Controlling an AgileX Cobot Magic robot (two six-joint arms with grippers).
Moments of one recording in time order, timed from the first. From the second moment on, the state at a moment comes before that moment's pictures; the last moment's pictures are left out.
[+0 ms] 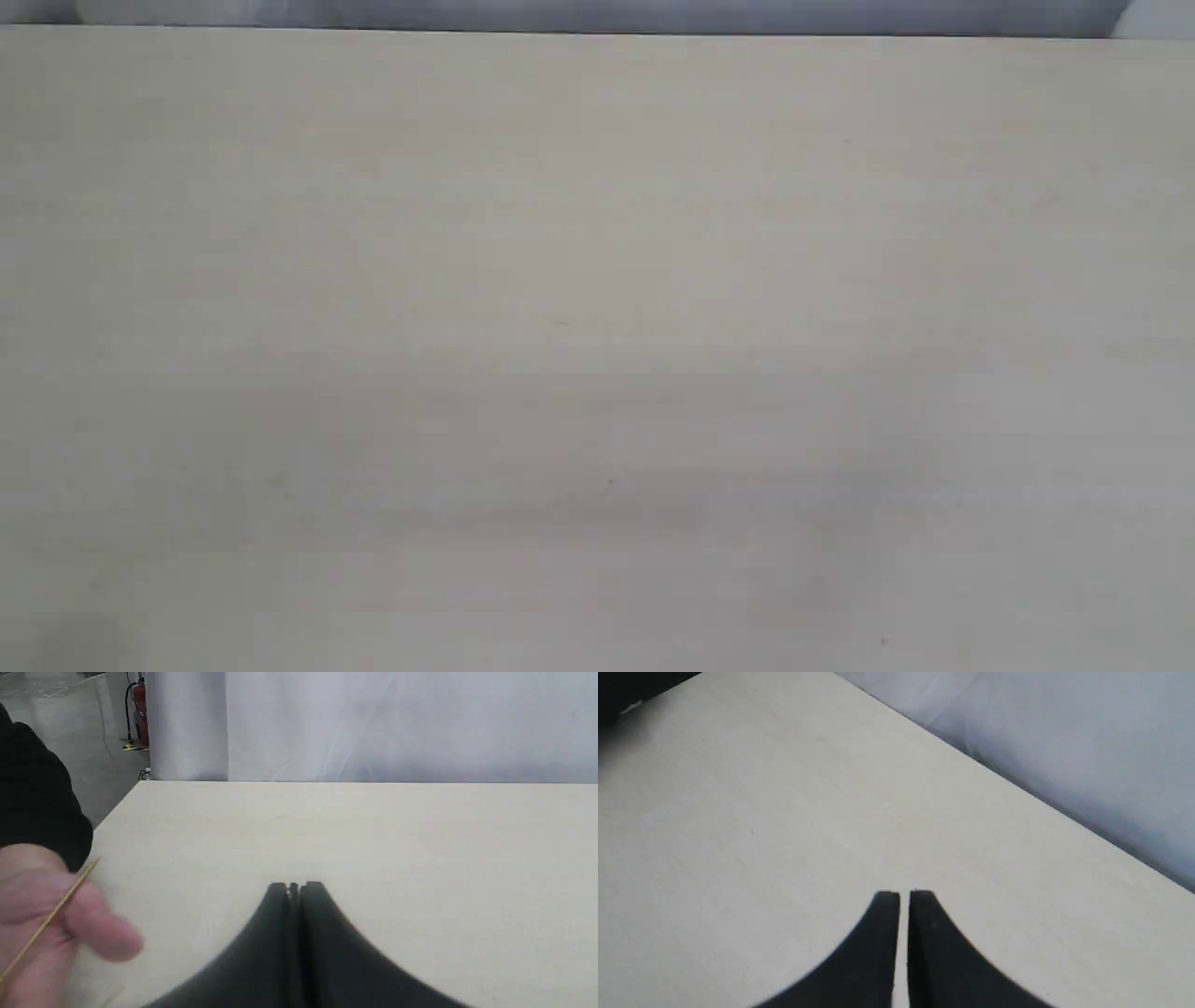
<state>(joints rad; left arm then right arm) 0.07 0.00 0.00 0.07 0.26 -0.07 0.71 1.65 -1.61 -0.15 0.66 0.14</state>
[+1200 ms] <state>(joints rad) 0.07 0.00 0.00 0.07 0.26 -0.07 0.22 0.46 -0.44 -0.27 0.13 0.22</state>
